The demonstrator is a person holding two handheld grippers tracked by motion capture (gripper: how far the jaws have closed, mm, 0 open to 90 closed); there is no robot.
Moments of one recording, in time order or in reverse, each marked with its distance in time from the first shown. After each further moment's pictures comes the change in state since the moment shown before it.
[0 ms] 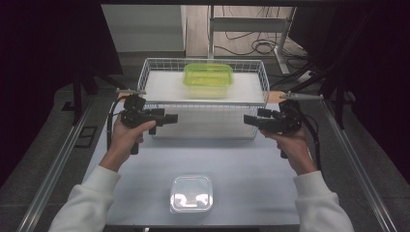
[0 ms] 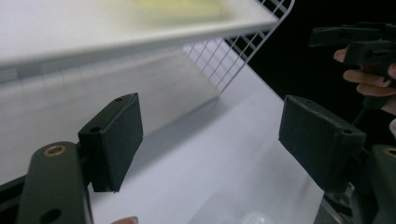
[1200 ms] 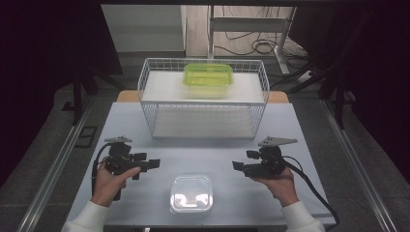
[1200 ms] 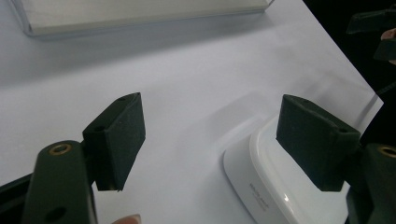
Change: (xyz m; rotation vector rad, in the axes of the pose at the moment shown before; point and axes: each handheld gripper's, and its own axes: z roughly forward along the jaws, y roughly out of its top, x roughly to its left) left arm 0.015 -0.116 -0.023 0.134 0.115 -0.114; right arm 0.027 -0.110 0.022 0.198 -0.030 -0.059
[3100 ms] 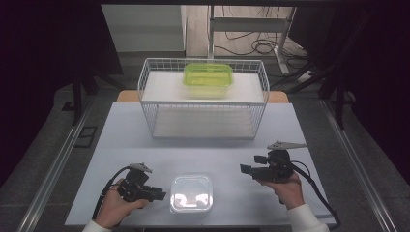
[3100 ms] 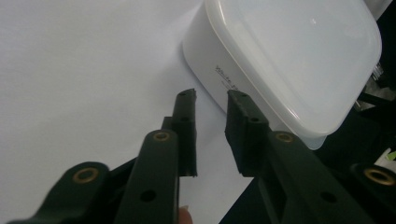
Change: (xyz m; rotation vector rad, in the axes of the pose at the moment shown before) left arm -0.033 -0.050 0.031 0.346 -0.037 0.132; right arm -0.013 -0.017 -0.013 0.009 -0.015 0.089
